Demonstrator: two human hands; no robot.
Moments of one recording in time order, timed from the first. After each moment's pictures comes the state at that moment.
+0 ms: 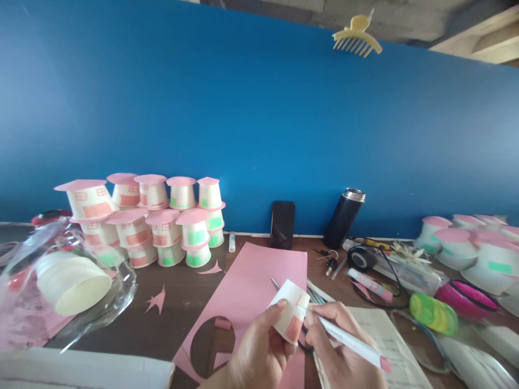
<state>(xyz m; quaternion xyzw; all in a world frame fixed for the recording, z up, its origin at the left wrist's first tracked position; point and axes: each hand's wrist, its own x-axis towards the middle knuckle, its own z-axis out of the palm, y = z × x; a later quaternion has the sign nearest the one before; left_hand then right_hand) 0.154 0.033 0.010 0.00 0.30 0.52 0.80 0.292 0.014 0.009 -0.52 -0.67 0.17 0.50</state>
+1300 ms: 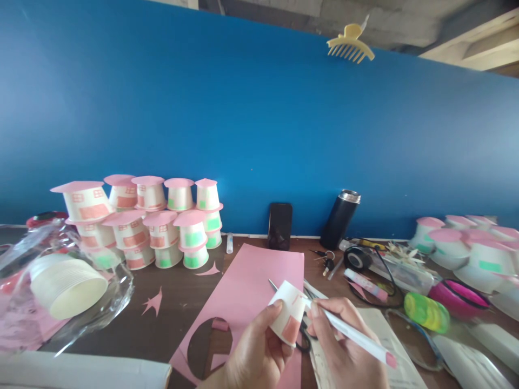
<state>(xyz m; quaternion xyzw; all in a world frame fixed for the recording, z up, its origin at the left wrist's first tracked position) 0.153 0.033 0.008 -0.04 0.30 0.51 0.80 0.293 0.017 0.023 -0.52 -0.65 0.12 0.54</state>
